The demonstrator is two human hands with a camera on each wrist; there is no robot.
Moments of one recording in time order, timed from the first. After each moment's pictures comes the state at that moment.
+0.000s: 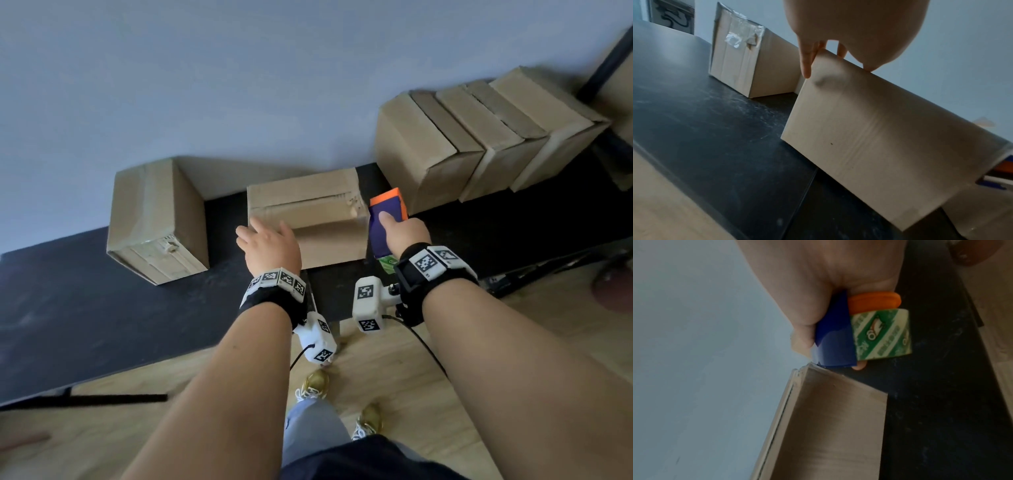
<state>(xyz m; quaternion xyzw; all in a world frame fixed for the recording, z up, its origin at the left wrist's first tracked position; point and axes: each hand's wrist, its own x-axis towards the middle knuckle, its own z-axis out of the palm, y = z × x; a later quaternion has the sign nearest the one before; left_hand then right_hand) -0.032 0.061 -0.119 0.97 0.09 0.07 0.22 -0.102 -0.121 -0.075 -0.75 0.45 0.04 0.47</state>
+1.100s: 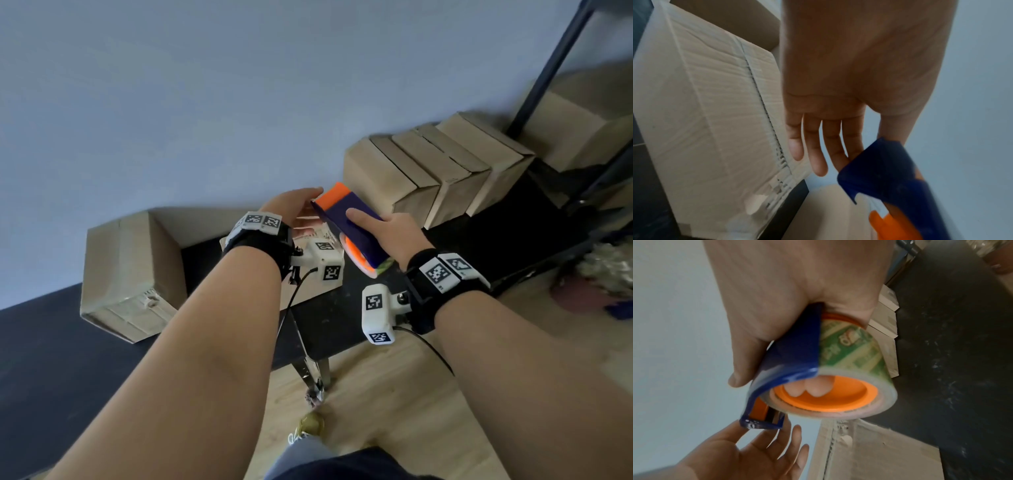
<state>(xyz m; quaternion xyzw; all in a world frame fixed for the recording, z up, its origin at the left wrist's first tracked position) 0.046 -0.013 -0.013 0.73 -0.02 -0.38 0.56 -0.110 -0.138 -0.005 -0.77 0.30 -0.06 0.57</state>
